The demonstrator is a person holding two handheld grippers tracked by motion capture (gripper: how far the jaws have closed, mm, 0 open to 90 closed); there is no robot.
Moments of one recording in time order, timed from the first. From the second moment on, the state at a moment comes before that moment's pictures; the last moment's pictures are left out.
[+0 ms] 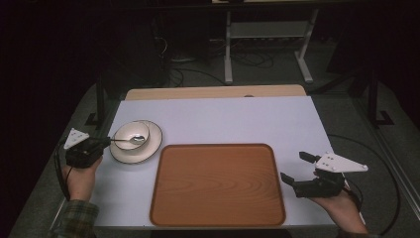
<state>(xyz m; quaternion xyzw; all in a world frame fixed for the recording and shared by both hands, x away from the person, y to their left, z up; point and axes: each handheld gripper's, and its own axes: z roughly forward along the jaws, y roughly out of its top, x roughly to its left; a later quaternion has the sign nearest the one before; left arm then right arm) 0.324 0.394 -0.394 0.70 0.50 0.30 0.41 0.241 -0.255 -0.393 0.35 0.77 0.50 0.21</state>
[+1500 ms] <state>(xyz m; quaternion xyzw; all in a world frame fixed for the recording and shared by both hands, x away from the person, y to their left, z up) 0.352 0.398 -0.393 0.69 0.51 0.30 0.42 0.241 -0.255 -0.394 0.35 0.76 0.50 0.22</state>
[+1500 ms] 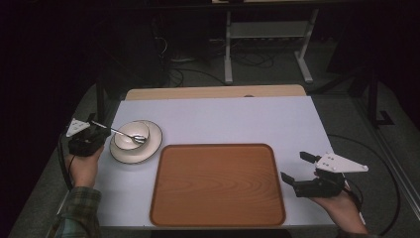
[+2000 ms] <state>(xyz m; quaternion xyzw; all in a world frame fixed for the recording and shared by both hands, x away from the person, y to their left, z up) 0.336 0.395 -0.392 0.68 0.54 0.26 0.43 0.241 -0.255 -0.393 0.35 0.77 0.50 0.22</state>
